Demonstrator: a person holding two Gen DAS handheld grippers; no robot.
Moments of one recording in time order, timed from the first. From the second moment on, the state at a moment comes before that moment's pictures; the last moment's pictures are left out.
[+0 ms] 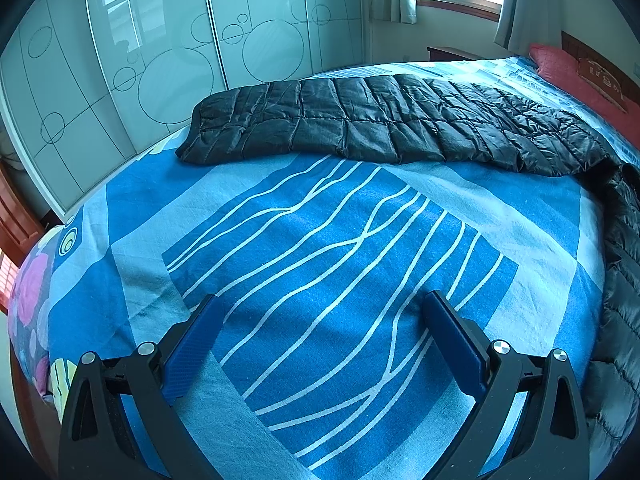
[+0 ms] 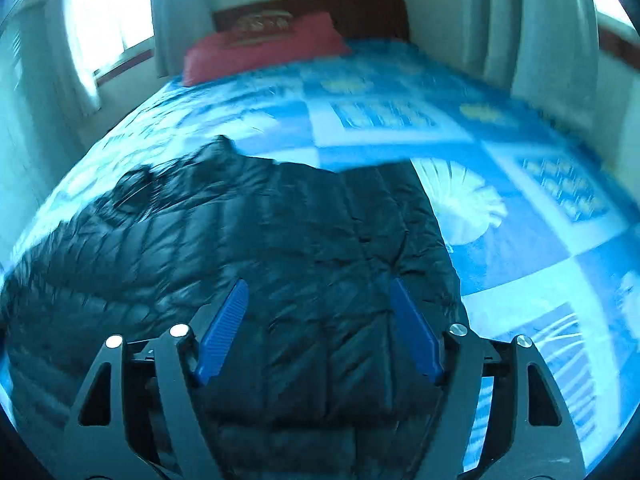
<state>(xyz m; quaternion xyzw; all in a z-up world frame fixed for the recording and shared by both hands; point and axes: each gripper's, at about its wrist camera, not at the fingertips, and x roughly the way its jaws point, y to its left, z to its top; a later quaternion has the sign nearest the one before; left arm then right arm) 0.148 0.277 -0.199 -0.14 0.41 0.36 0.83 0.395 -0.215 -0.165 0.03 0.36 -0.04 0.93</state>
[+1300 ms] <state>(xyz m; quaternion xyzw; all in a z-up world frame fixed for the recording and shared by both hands) 0.150 0.431 -0.192 -0.49 0.14 0.33 0.79 0.411 -0.217 -0.216 0.03 0.39 -0.04 0.92</state>
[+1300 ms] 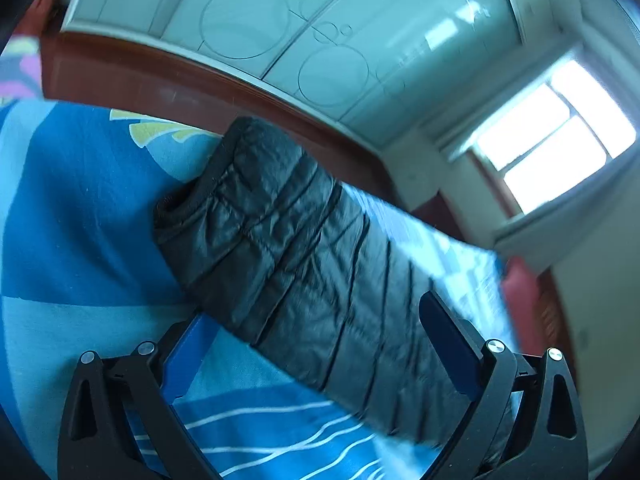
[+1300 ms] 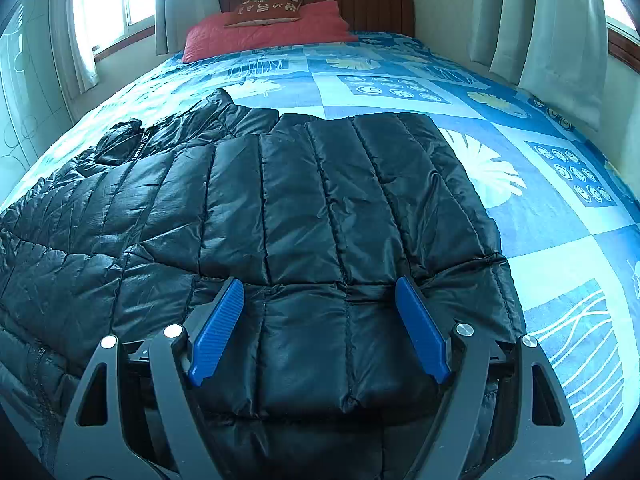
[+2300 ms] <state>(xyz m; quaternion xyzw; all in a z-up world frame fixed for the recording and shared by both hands) 0.278 0.290 -0.082 -0.16 0.18 0.25 0.94 0.412 -0.221 -0.215 0.03 0.39 -0.04 0.92</state>
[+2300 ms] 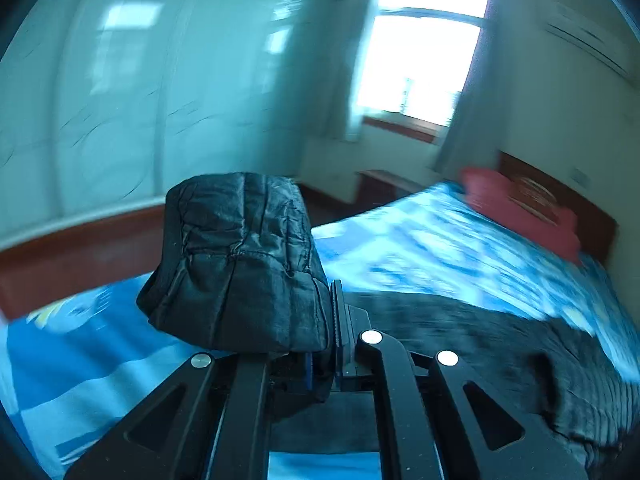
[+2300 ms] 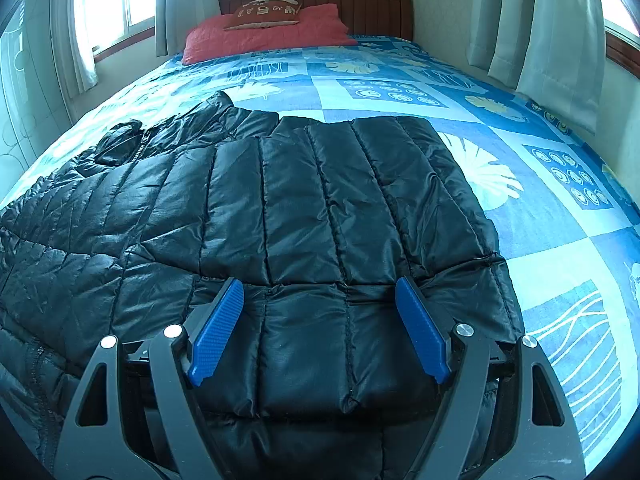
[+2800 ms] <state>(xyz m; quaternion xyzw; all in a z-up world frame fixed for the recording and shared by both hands) 0.382 0.060 -0.103 0.03 0.27 0.05 0.96 0.413 -0.222 -0.216 0.04 0.38 -0.04 0.92</state>
